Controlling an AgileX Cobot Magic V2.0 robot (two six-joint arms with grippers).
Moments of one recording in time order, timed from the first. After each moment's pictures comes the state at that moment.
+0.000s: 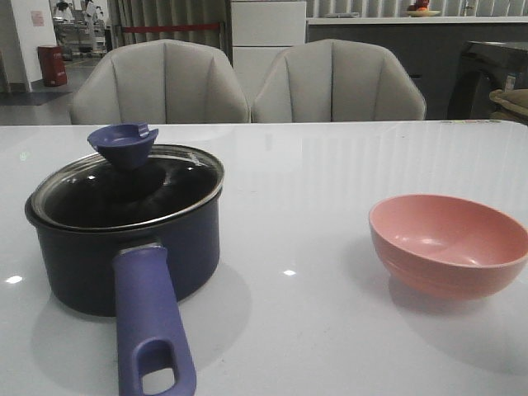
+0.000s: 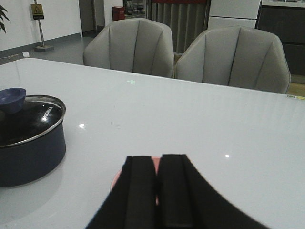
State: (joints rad) left arm -0.24 -0.01 -0.41 -0.07 0.70 0.09; right arm 0.28 0.14 -0.17 0.28 0.16 -0.25
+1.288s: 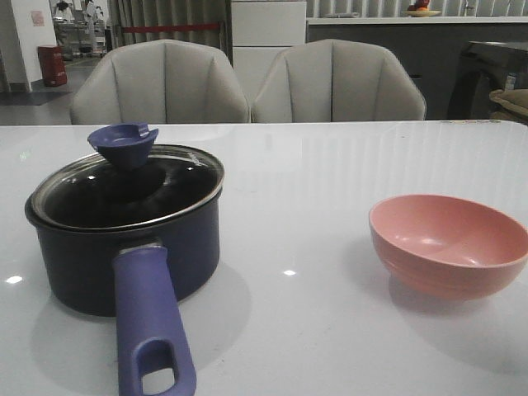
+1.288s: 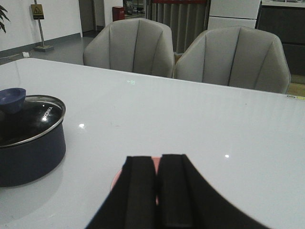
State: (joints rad) left arm -0.04 -0.01 0.01 0.03 0.06 -0.09; right arm 0.28 0.14 -0.17 0.28 0.16 -0.25
